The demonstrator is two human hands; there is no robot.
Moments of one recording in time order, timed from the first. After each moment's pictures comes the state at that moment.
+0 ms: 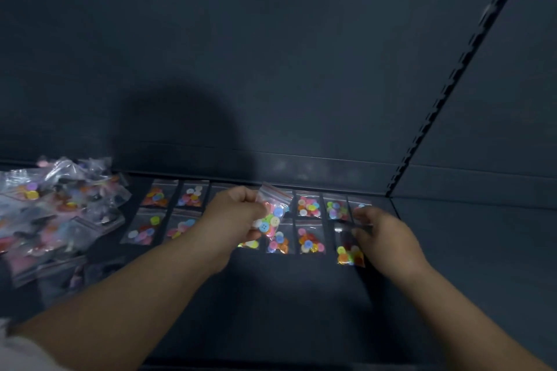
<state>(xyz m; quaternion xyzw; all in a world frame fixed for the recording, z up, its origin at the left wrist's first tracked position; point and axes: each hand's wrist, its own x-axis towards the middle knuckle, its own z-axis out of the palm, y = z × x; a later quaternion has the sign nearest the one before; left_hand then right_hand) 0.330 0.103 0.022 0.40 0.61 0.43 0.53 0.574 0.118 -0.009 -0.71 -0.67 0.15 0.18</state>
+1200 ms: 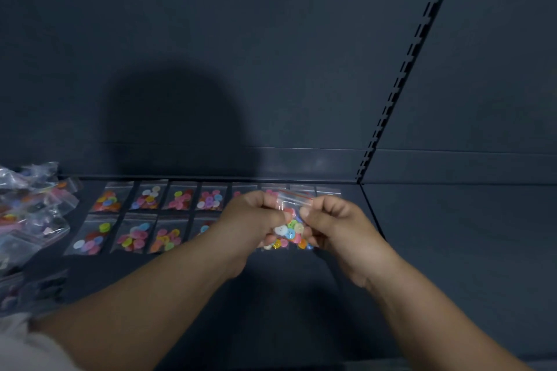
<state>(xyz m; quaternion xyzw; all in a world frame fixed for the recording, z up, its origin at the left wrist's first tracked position) 0.413 0.114 0.016 0.42 0.58 0.38 0.58 0.564 0.108 0.006 -0.51 -0.46 0.59 0.42</state>
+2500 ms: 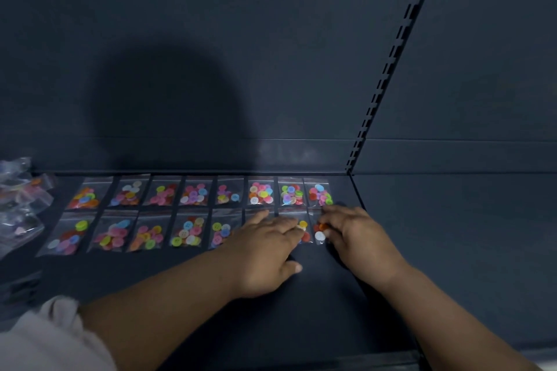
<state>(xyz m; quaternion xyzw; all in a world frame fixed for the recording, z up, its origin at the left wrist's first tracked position) 0.429 0.115 -0.029 0.89 0.43 -0.05 0.13 0.629 0.117 -0.042 -0.58 -0.79 0.10 0.15</state>
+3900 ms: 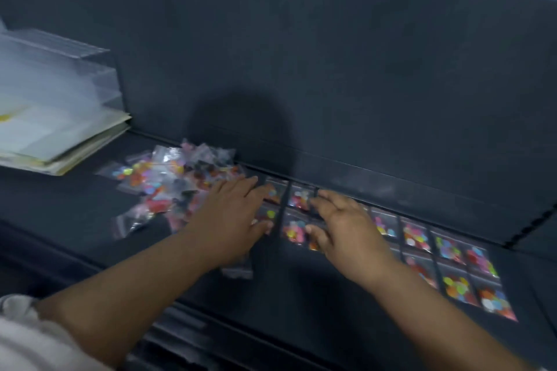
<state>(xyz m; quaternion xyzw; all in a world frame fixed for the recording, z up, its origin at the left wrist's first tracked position) 0.143 0.046 0.014 0.72 0.68 0.10 -0.04 0.351 0.111 0.011 -0.42 -0.90 0.05 0.10</state>
